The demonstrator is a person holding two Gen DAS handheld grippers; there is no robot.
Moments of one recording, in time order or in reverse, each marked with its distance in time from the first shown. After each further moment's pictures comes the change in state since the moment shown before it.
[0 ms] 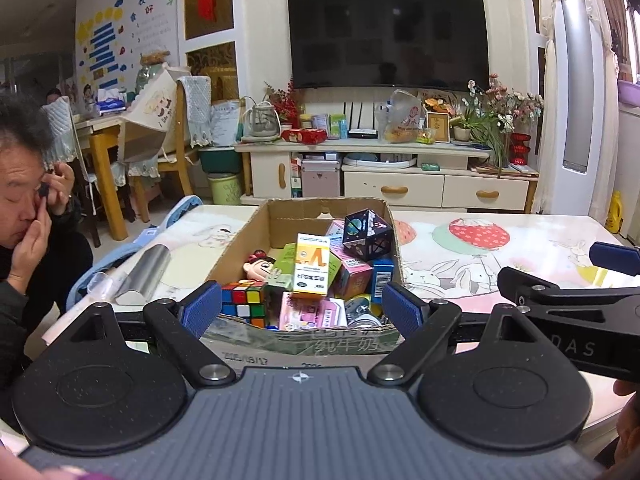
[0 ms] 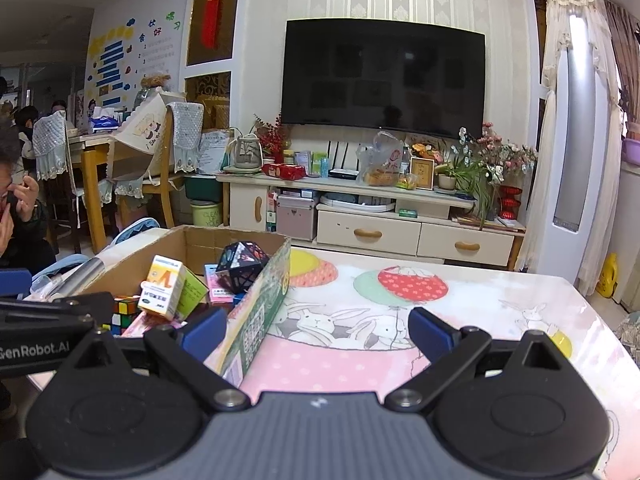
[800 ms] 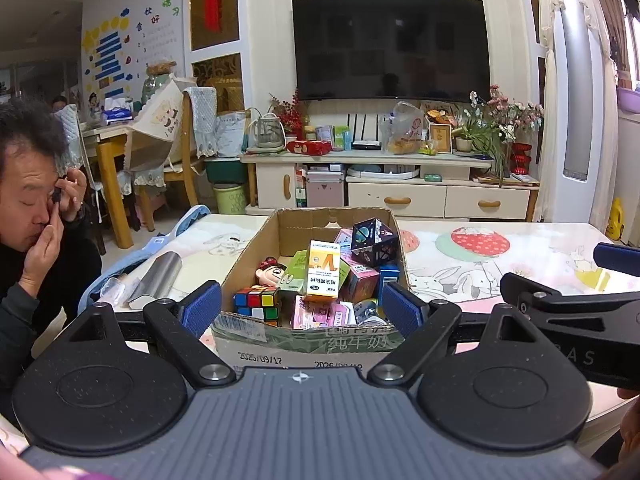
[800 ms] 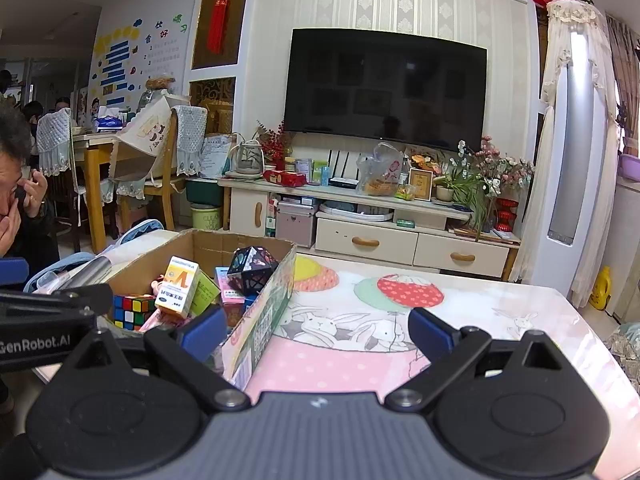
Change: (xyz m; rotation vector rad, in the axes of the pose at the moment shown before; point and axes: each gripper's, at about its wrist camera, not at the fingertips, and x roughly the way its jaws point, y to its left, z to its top) left arm -0.006 0.000 -0.004 -0.008 -0.039 0.010; right arm -0.021 0.019 -0.002 -0.030 -0.024 -0.020
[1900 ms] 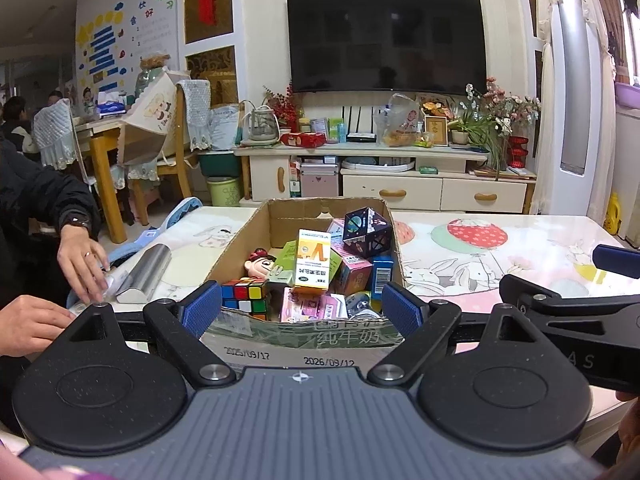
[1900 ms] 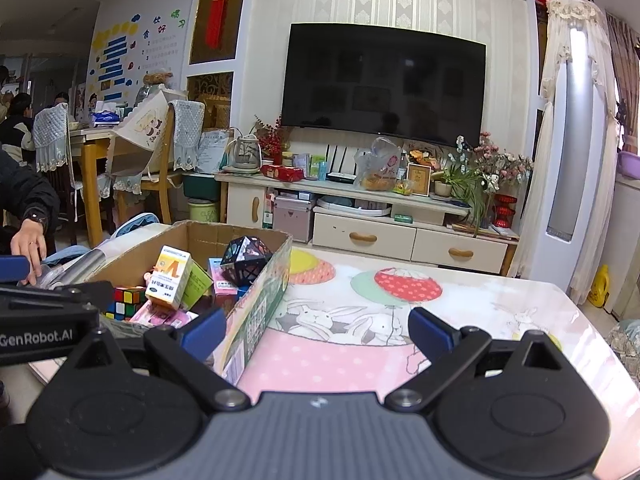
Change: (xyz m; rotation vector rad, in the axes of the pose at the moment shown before) left arm 0.003 -0.009 -0.004 0.003 0.023 -0.014; right arm 0.008 -0.004 -0.009 0.007 0.016 -0.006
